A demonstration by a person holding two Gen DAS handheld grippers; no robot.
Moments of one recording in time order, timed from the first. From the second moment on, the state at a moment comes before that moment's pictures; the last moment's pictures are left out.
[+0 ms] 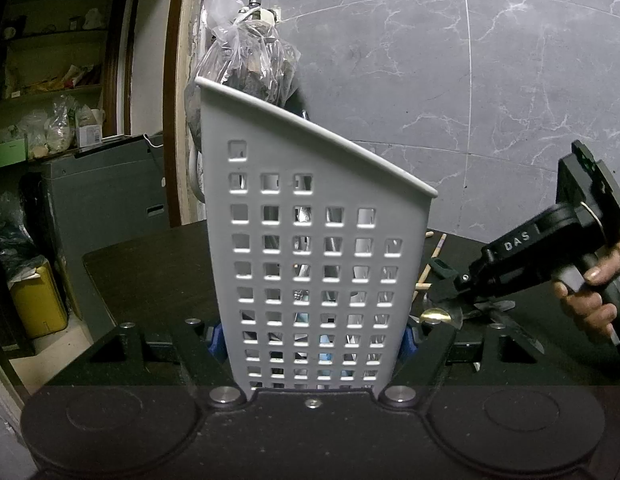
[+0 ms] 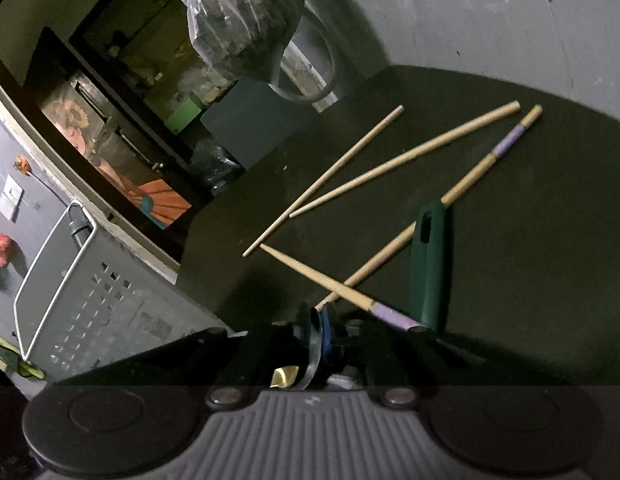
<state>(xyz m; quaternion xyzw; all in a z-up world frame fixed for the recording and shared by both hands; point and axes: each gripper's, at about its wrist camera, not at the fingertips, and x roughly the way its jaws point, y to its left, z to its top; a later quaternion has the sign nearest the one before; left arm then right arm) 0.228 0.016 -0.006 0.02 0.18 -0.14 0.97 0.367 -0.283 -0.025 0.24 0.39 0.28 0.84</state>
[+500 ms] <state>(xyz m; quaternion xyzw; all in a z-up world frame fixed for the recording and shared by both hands) 0.228 0.016 -0.006 0.02 0.18 -0.14 0.97 0.358 -0.282 -0.023 0.22 0.37 0.29 0.85</state>
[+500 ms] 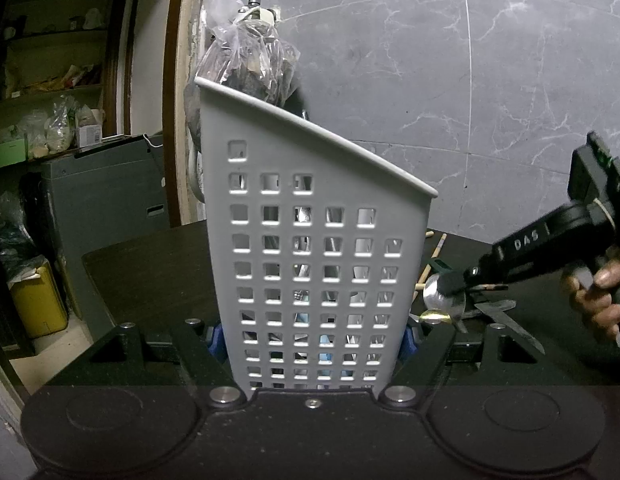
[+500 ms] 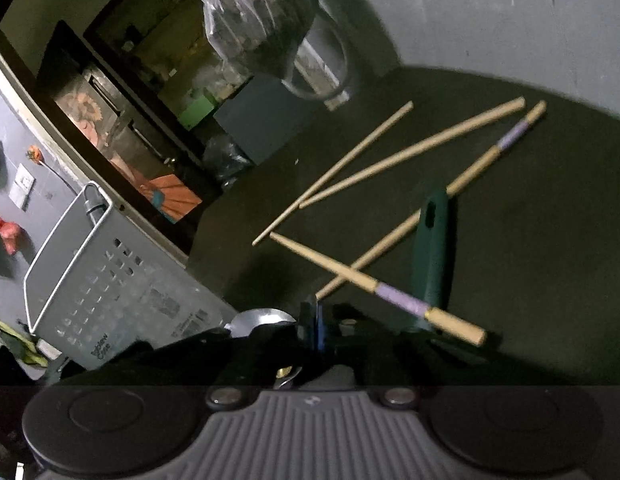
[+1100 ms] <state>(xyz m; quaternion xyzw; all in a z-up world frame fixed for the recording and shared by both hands) 0.229 0.015 -0.006 0.02 0.18 -0.14 0.97 0.303 -0.280 0.032 0.13 0.26 0.24 0.93</state>
